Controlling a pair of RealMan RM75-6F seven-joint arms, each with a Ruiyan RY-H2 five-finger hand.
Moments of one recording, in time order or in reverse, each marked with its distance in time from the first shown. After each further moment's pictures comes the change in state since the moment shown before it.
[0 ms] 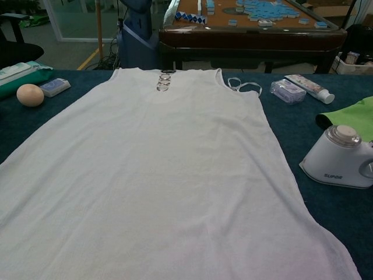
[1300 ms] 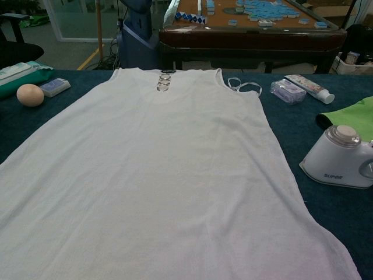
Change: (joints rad) left arm 0.038 -0.017 -0.070 0.000 -0.095 0.057 0.114; right arm -0.263 0.161 -0.049 -0.022 -0.393 0.379 0.335
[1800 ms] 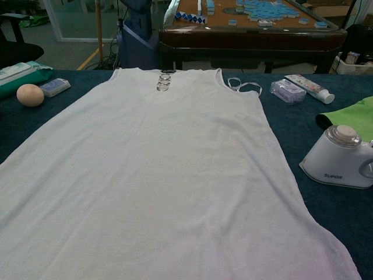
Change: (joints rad) left arm 0.010 -0.015 -0.007 0.012 -0.015 0.009 -0.004; right arm -0.020 -0.042 -0.005 0.045 0.011 0.026 0.026
